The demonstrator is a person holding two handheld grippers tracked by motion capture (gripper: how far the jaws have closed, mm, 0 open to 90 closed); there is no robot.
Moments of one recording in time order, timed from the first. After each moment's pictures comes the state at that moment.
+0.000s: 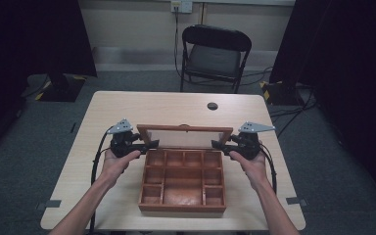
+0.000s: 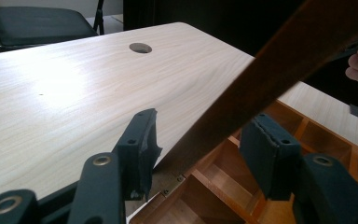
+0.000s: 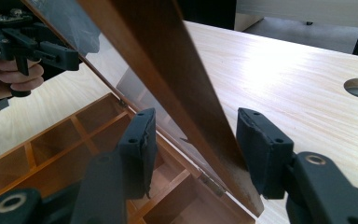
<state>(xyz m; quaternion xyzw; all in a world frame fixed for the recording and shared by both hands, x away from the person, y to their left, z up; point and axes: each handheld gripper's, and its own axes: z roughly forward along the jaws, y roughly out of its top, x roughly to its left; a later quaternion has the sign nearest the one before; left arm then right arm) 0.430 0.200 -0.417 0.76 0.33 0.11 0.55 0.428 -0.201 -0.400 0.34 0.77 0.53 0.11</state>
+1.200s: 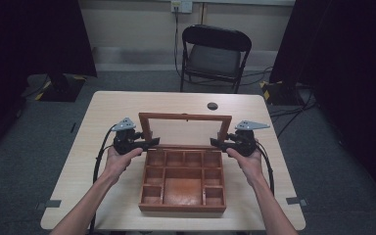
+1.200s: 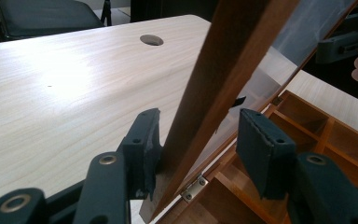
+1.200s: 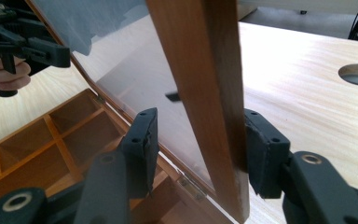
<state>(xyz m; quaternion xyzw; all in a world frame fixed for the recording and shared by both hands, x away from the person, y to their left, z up) 0.447 0.198 -0.429 0.76 0.35 0.11 0.53 0.448 -0.199 -0.418 0.36 0.77 0.52 0.11</state>
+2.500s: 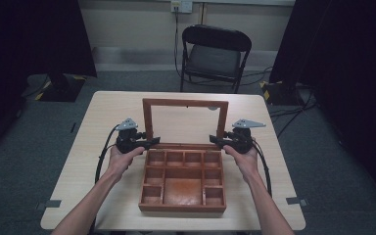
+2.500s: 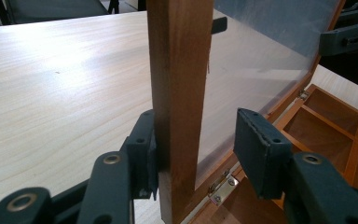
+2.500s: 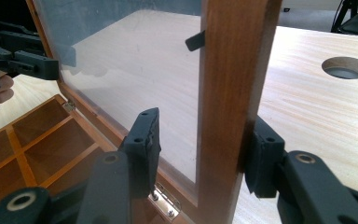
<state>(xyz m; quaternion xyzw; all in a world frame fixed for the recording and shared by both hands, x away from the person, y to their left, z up) 0.463 0.197 -0.448 0.77 0.36 0.11 0.52 0.465 -0.195 -0.433 0.38 0.76 0.52 0.13</state>
